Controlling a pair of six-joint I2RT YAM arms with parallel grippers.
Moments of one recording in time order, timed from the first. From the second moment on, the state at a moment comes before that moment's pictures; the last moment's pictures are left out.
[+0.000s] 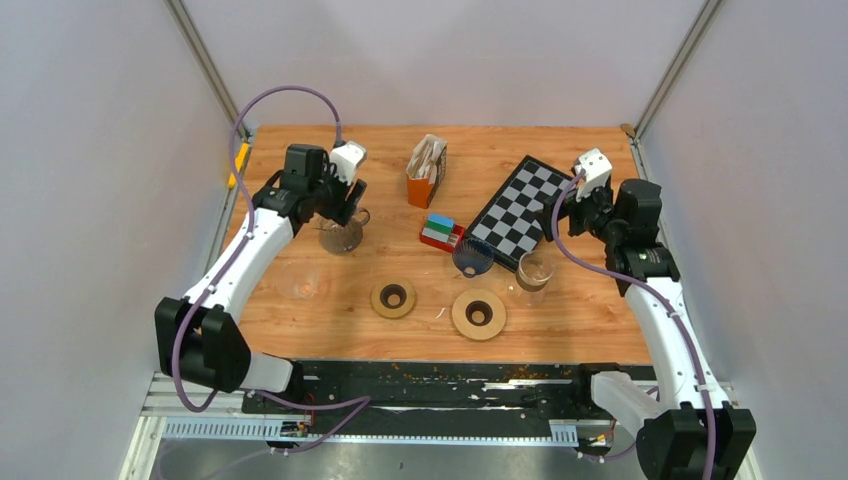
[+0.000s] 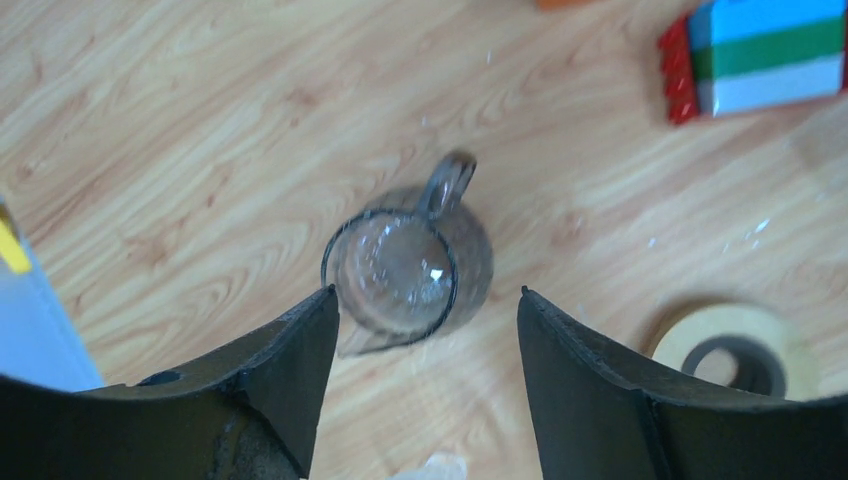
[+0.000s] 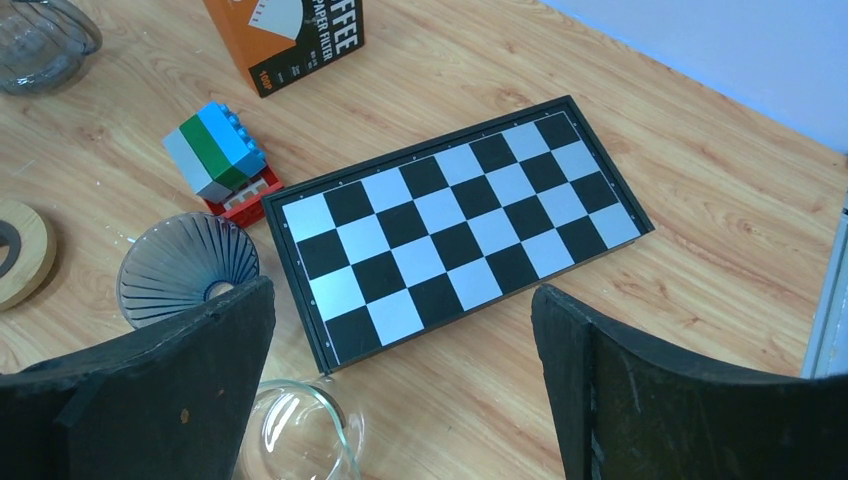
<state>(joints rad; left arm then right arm) -0.25 1.40 1.21 -0.50 0.13 0.30 0.03 0.98 0.90 -0.26 -0.45 -0.26</state>
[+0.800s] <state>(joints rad) -0.25 1.72 1.34 -0.73 0.12 0.51 0.03 1.00 0.90 -0.26 -0.51 -0.29</state>
